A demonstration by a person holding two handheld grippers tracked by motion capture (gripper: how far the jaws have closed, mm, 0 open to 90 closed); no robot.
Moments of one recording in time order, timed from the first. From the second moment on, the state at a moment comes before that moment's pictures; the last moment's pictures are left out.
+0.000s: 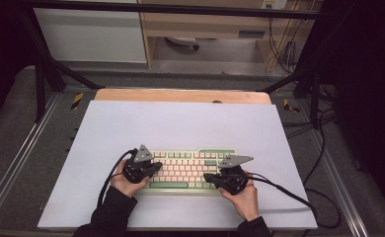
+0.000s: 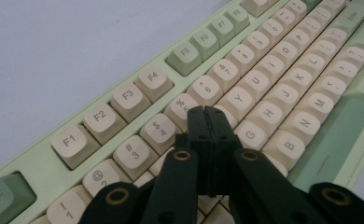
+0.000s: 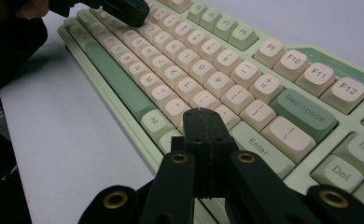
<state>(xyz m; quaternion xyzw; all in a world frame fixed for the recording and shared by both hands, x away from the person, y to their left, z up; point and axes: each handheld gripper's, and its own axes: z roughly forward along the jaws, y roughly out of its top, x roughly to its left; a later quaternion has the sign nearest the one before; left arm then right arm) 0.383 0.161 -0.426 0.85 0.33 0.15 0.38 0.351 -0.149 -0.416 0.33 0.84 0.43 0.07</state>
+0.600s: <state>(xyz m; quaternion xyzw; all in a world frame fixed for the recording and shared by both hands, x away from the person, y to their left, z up) 0.373 0.168 -0.418 0.85 0.32 0.15 0.39 0.352 -0.150 -0.415 0.33 0.84 0.43 0.08</state>
